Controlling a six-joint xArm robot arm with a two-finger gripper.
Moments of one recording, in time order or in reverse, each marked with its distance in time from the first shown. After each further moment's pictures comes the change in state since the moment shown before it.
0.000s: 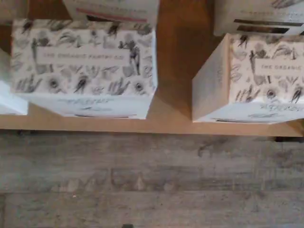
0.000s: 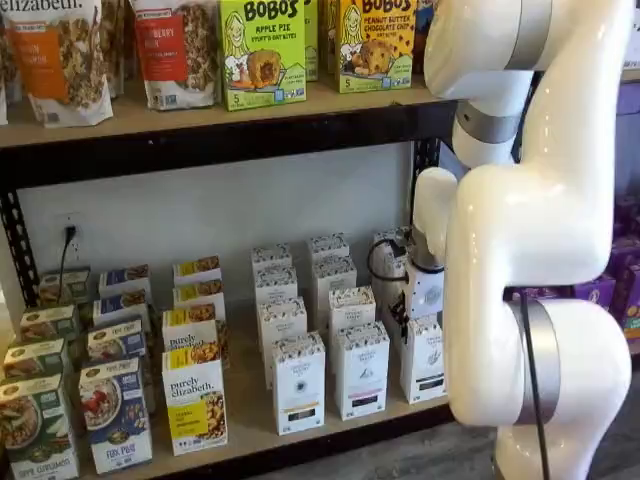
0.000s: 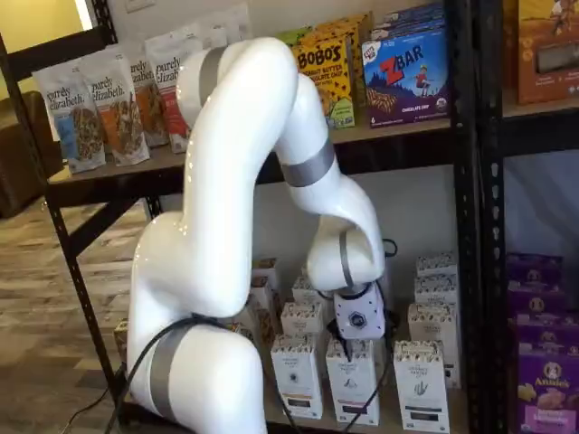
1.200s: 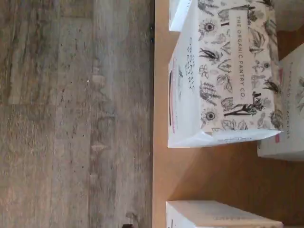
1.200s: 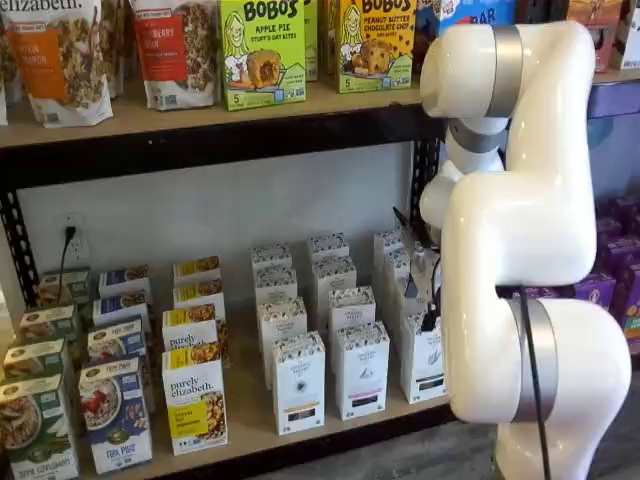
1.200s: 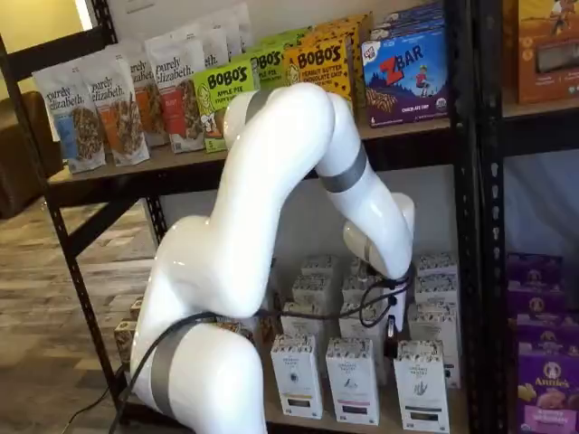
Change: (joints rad) arm -0.041 0.301 -0.486 0.732 0.297 -2.287
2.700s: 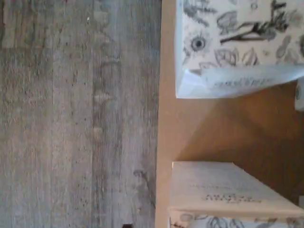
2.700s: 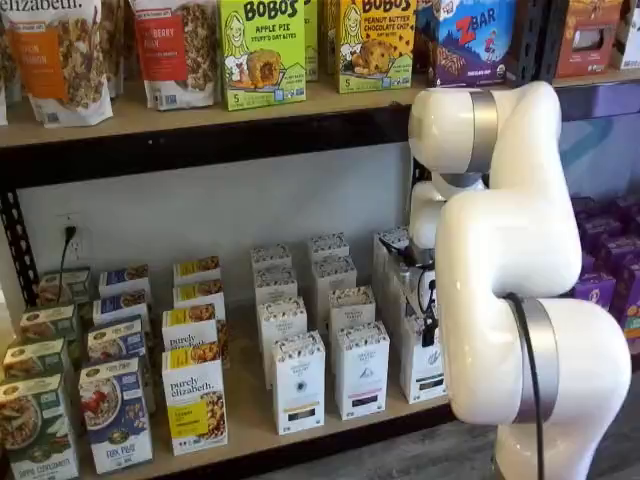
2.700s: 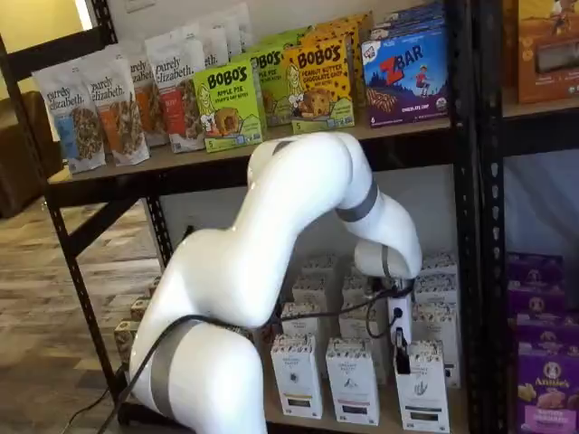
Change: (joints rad) arm 0.016 0.303 -0.376 -0.432 0.142 0.391
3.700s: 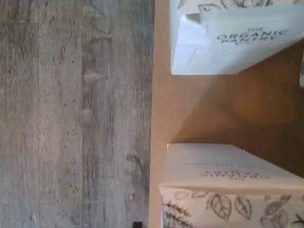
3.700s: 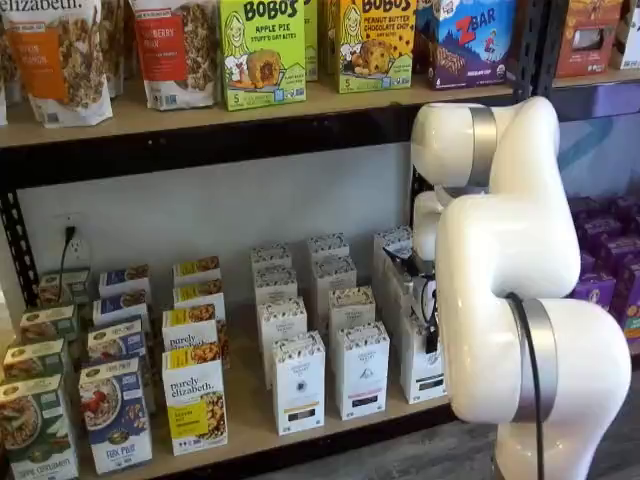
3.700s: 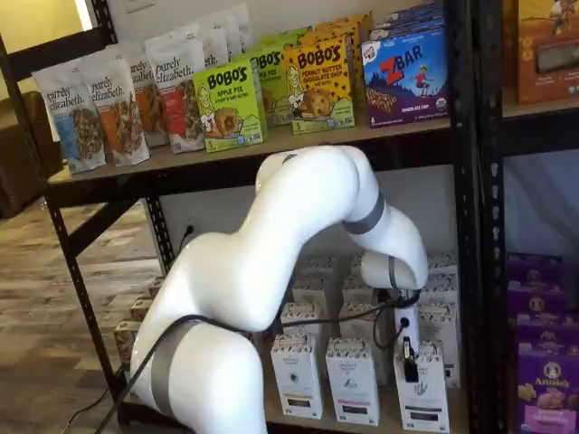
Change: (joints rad) arm -0.019 0.067 -0.055 -0.049 -0.032 0.023
